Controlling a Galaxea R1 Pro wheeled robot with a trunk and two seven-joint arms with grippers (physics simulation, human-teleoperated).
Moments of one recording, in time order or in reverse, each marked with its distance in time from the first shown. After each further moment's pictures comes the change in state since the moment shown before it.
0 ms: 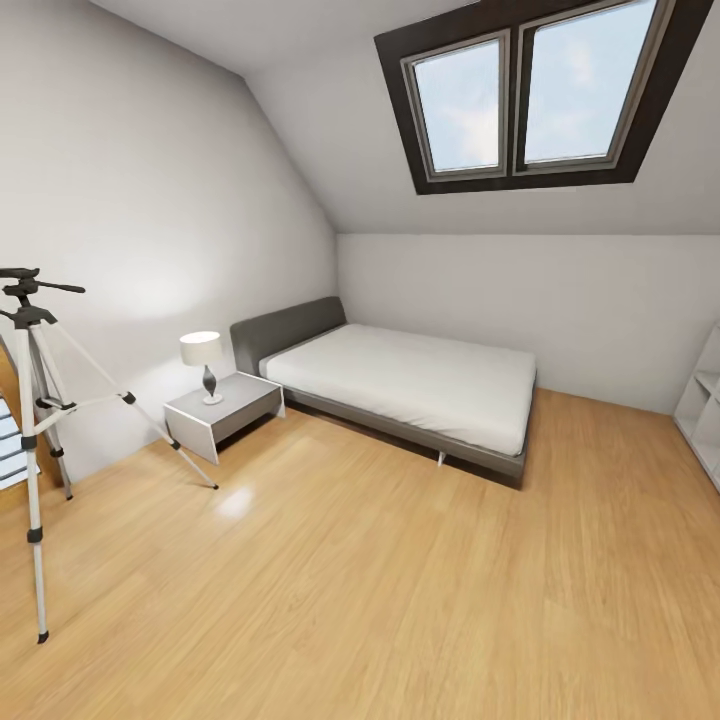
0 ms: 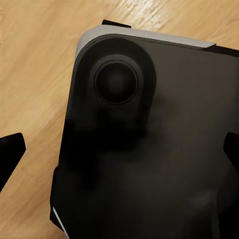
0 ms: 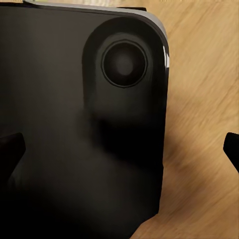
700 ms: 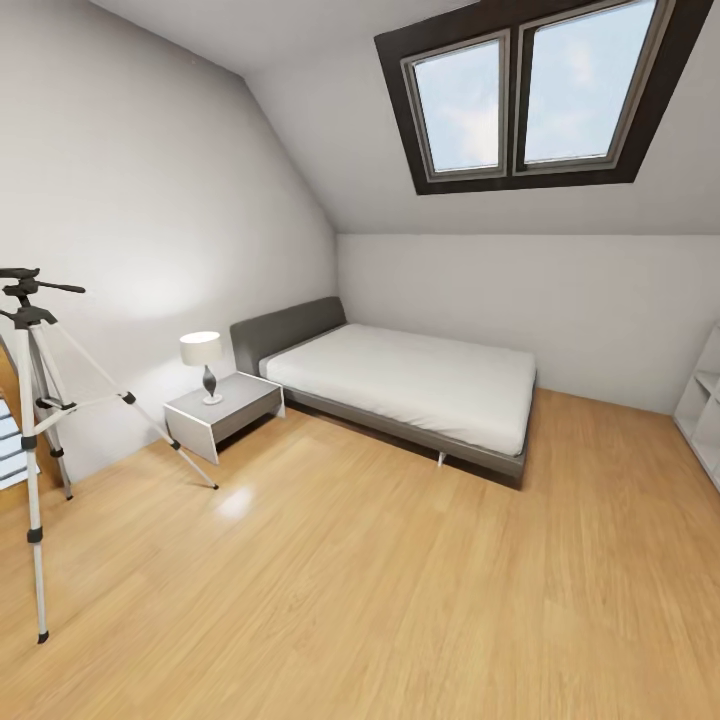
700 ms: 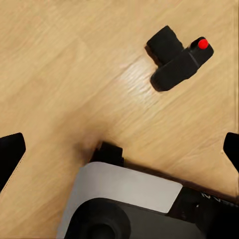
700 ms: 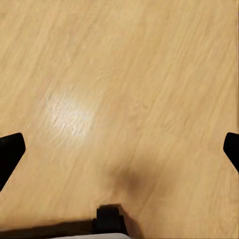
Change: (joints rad) left arm -0.056 0.043 -0.004 -0.502 0.137 0.325 0.142; right arm -0.144 0.013 -0.010 -0.453 -0.017 0.131 -0.140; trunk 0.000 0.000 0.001
